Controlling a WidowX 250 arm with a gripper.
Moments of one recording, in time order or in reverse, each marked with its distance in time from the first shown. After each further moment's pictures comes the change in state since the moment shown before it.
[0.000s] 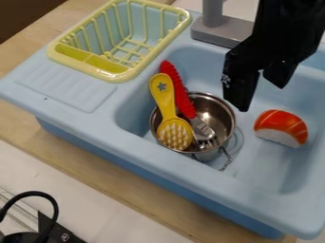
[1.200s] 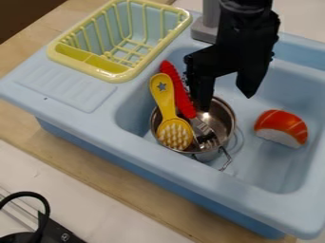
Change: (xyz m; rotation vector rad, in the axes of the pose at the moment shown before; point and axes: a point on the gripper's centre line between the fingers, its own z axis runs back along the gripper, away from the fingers) arm -0.041 -0.010 -0.028 -0.035 0.011 -0.221
